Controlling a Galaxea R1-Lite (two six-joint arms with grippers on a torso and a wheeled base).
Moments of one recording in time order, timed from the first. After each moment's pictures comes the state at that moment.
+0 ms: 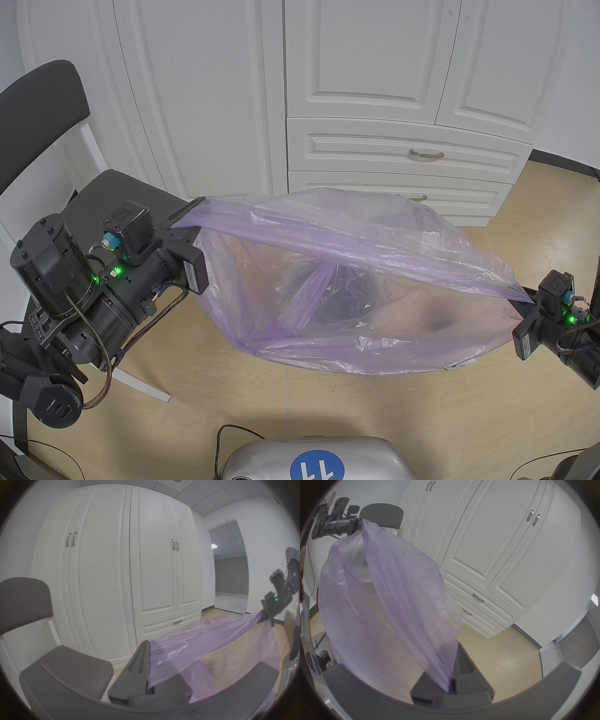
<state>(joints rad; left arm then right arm) -0.57 1.60 -0.53 -1.29 0.15 0.24 0.52 1.22 -0.44 -0.53 -0.43 -0.47</state>
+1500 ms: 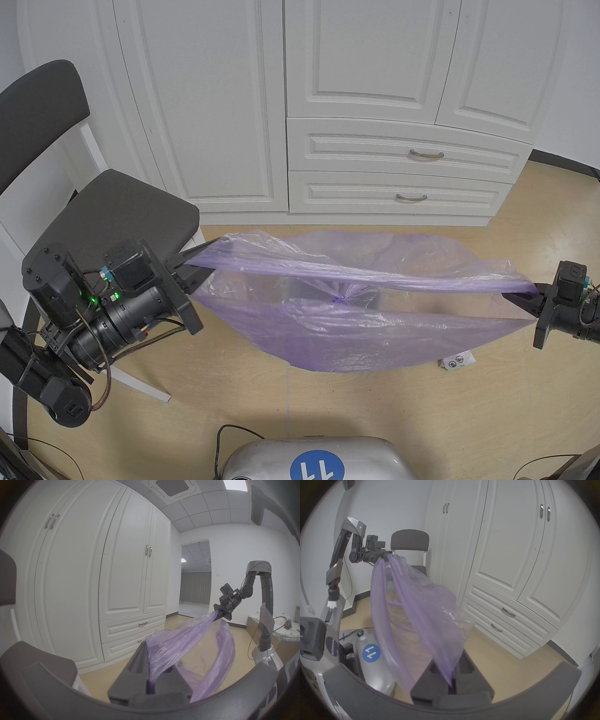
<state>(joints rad) -0.41 1.72 -0.40 -1.53 -0.44 0.13 0.04 1.27 -0.46 -0.53 0.49 -0.61</state>
